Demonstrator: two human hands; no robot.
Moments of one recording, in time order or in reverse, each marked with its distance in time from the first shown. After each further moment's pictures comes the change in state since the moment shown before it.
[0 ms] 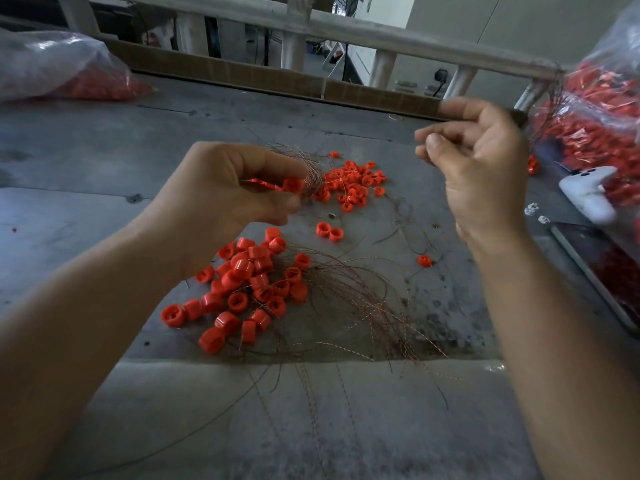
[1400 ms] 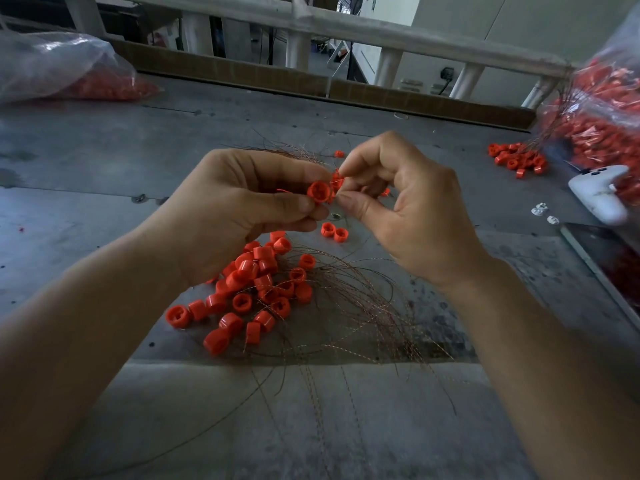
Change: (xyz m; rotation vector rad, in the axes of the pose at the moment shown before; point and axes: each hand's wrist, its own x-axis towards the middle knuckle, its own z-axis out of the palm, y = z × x) left_hand -0.002 -0.002 0.002 -0.433 -0.197 -0.045; right_hand -0.038 -0.026 0.026 -0.233 -0.433 -0.308
